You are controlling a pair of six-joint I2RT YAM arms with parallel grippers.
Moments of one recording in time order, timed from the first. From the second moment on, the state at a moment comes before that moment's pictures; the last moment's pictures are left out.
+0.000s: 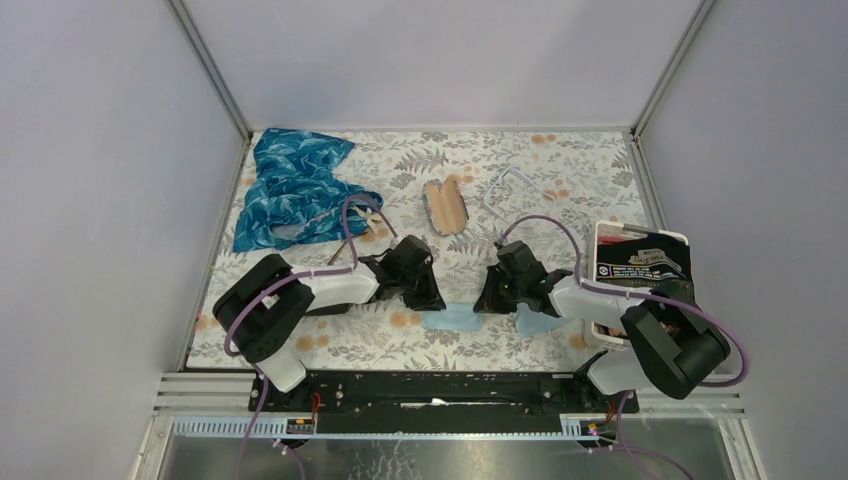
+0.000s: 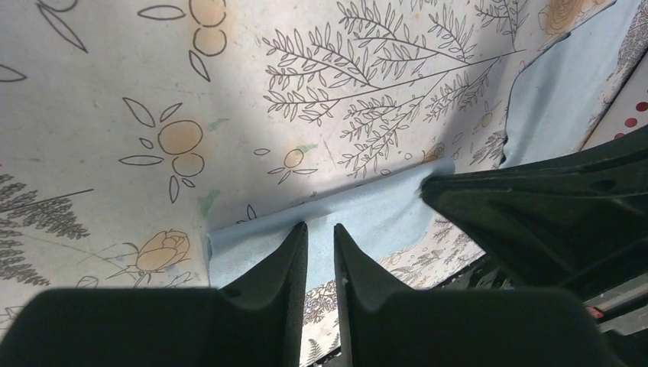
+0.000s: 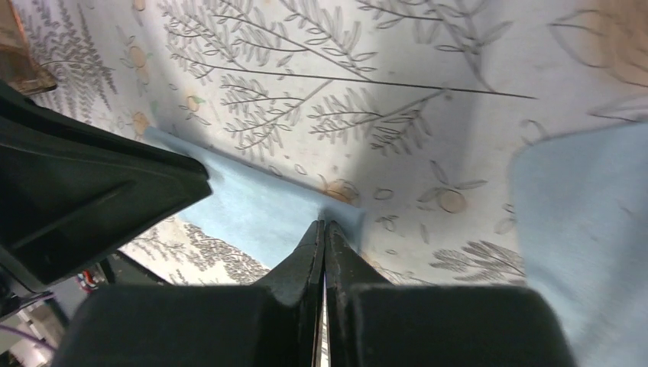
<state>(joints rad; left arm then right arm) -0.78 1.66 0.77 -0.08 0.22 -1.00 0.64 1.41 0.52 -0.07 -0.23 0.77</state>
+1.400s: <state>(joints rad) -0.51 2.03 1.57 -0.47 -0.09 -0.82 0.59 1.11 0.63 -0.38 0.05 0.62</state>
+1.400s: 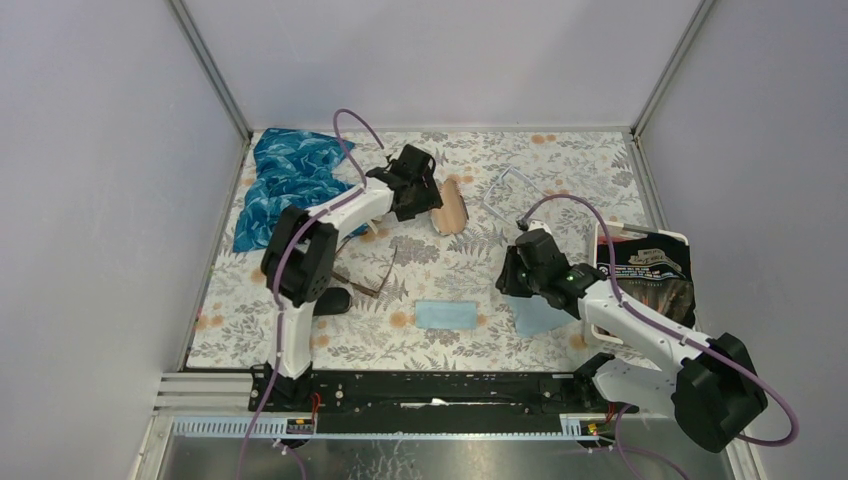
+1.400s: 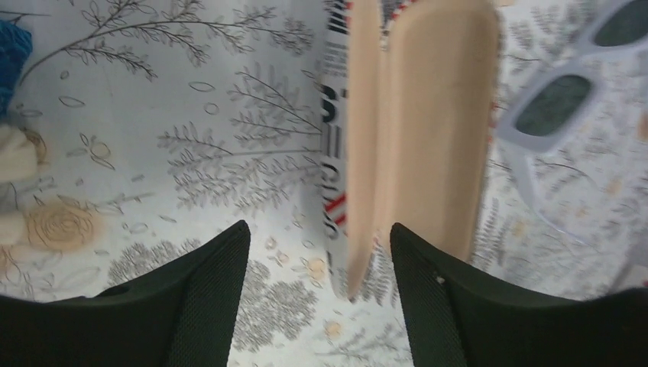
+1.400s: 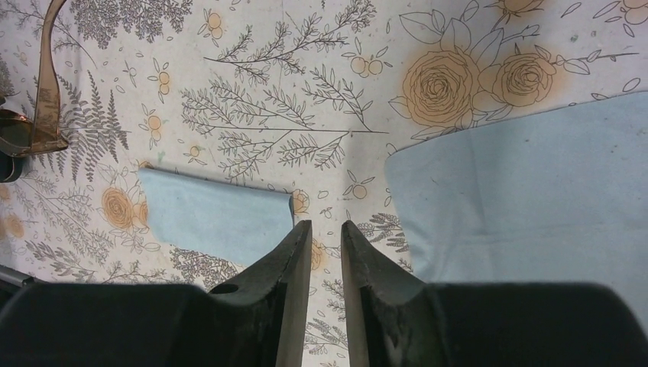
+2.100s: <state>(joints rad) -0.48 2.05 1.41 -0.39 0.07 -0.84 0.59 1.10 0.63 -0.41 0.06 0.63</state>
